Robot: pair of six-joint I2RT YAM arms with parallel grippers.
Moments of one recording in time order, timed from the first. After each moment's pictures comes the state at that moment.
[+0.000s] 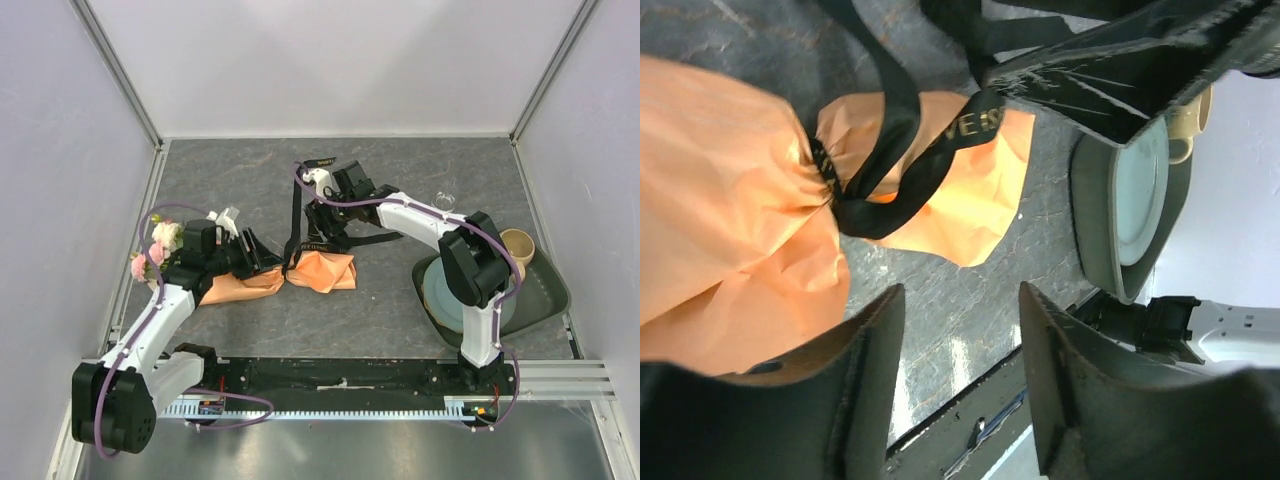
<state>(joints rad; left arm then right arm) -0.17 0.99 0.59 -0.25 0.58 -0.65 0.62 1.97 1.47 -0.31 -0.48 -0.03</state>
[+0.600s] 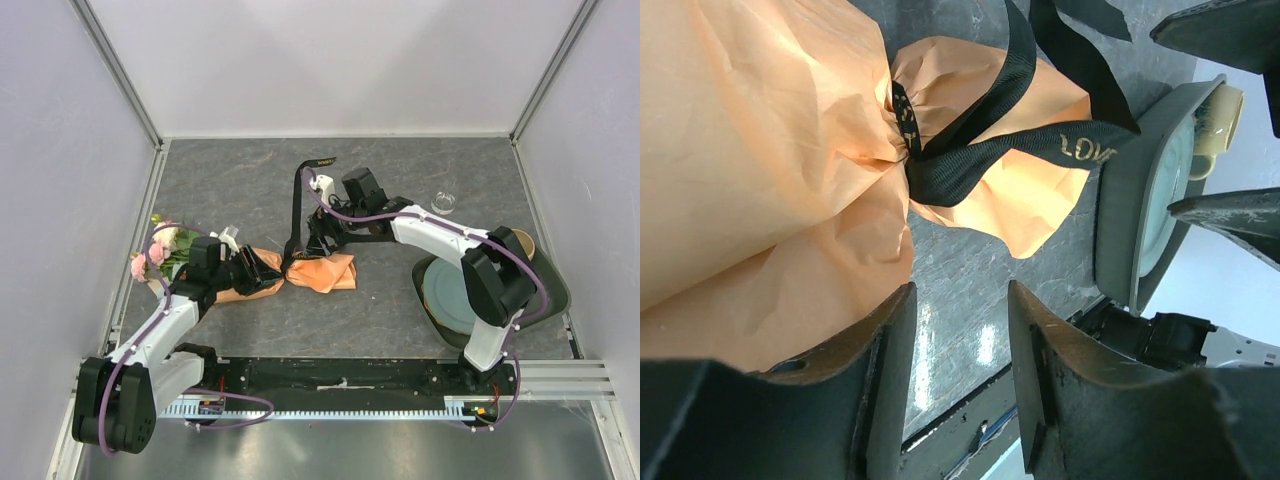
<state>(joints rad) -0.17 0.98 0.40 -0.13 0.55 -0.77 0.65 1.79 1.29 -0.21 -0.62 -0.01</state>
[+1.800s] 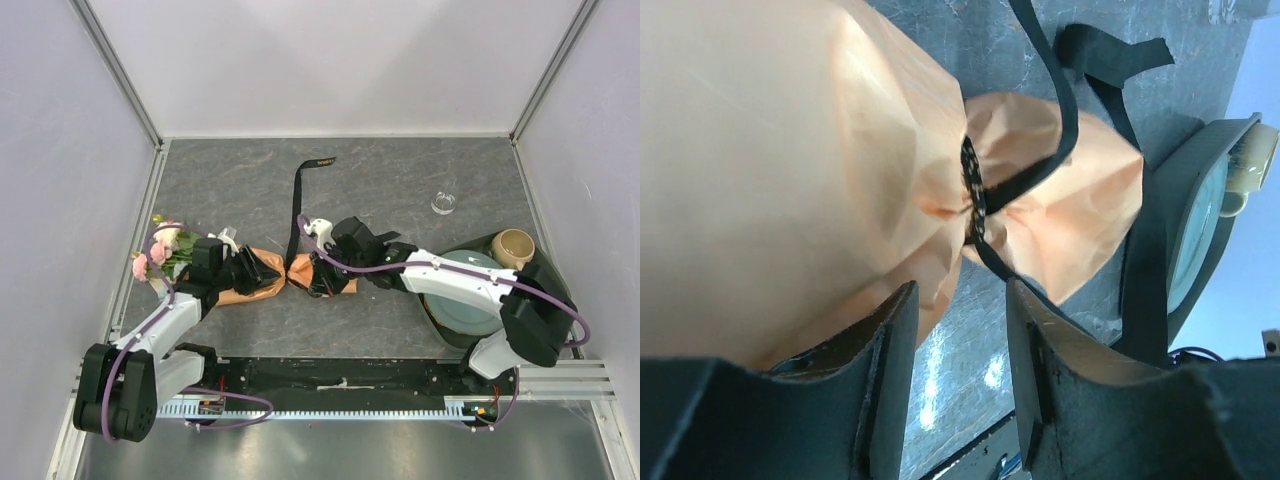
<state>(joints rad) -0.17 1.04 0.37 -0.05 0.47 -0.77 0.92 1.55 1.03 -0.21 -0.33 0.22</state>
